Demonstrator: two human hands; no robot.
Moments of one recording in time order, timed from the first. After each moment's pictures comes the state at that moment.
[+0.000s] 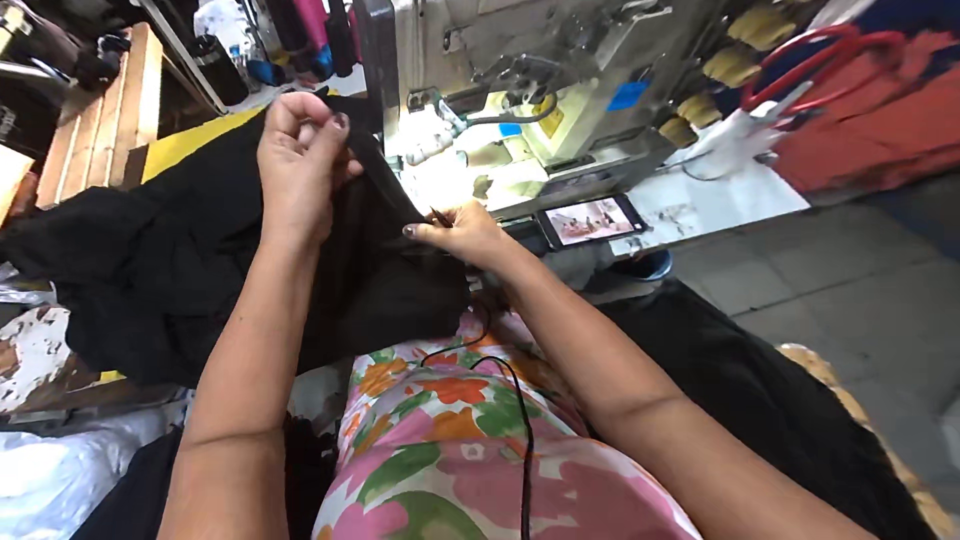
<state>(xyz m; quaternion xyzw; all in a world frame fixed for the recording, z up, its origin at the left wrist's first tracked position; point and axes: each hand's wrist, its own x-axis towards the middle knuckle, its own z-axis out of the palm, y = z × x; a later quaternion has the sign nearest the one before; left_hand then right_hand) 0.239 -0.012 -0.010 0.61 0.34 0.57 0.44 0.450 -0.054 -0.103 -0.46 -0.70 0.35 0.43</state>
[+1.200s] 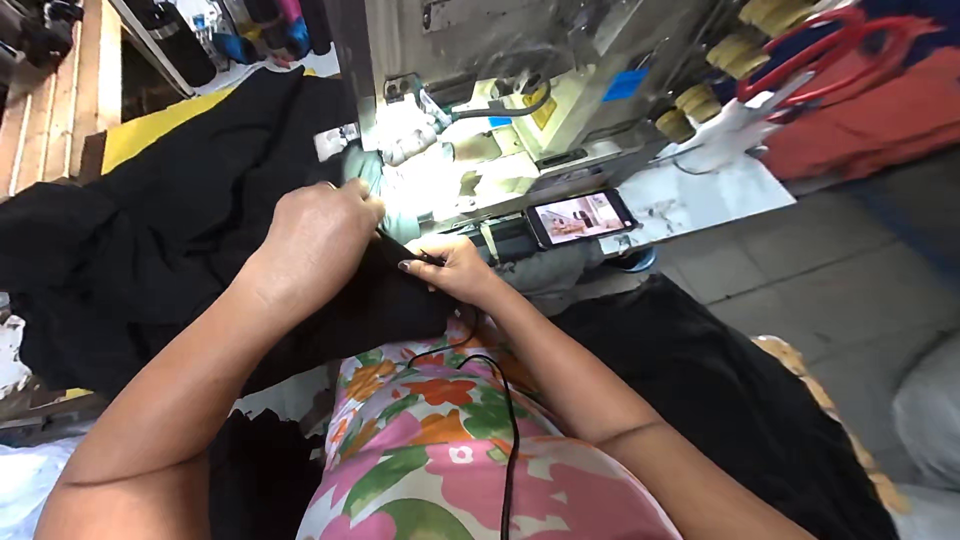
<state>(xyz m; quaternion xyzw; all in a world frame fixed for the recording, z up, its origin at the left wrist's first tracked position) 0.250 -0.046 -0.004 0.94 0.34 0.01 -0.05 0.455 -0.075 -0.154 -0.41 -0.69 0.38 0.45</state>
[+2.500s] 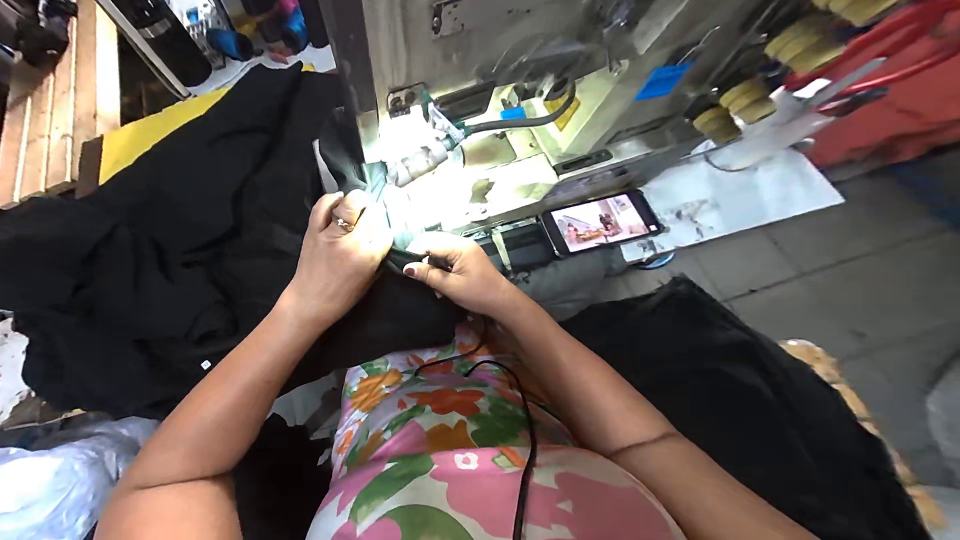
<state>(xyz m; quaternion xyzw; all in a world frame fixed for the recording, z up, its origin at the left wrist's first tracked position) 0.243 -0.013 -0.090 0.93 0.28 0.19 -0.16 0.453 -0.067 -0.142 -0.40 -0.69 0.39 0.47</state>
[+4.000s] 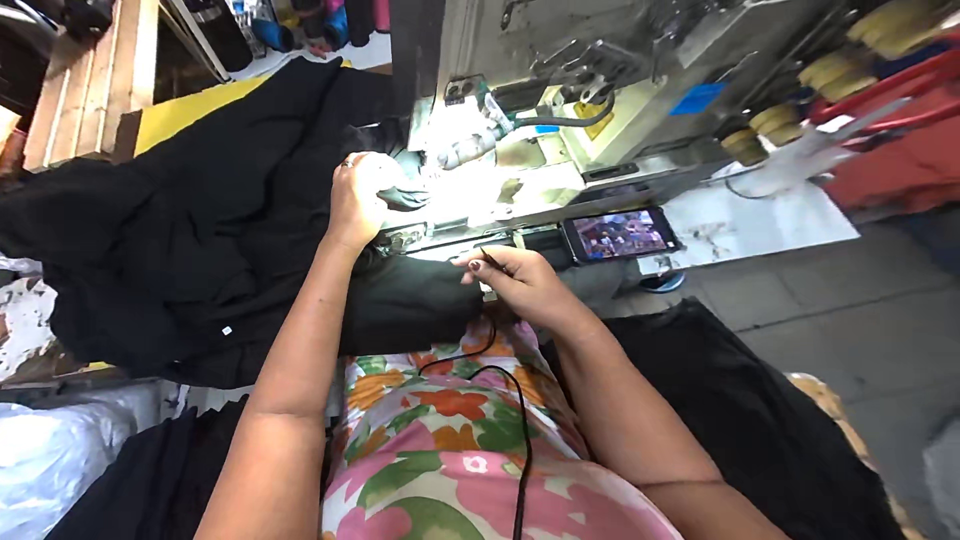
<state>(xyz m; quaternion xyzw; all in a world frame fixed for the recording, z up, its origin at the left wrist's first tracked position) 0.243 0.053 -0.125 0.83 0.40 0.38 0.08 0.485 -0.100 -0.130 -0.49 -0.70 0.36 0.36</state>
